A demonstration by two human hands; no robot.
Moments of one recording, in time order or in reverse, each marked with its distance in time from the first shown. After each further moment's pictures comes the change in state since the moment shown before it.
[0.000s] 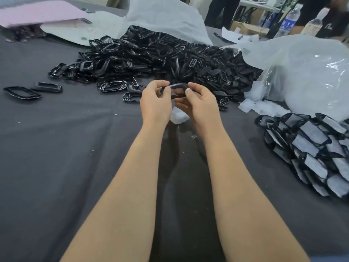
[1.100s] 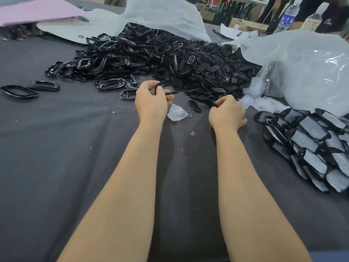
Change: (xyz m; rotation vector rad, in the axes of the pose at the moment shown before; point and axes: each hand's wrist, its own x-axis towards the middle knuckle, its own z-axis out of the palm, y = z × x) left_hand 0.005 -0.006 0.002 -0.300 0.056 -0.143; right_hand 0.008 -0.003 -0.044 -1.177 0.505 0.123
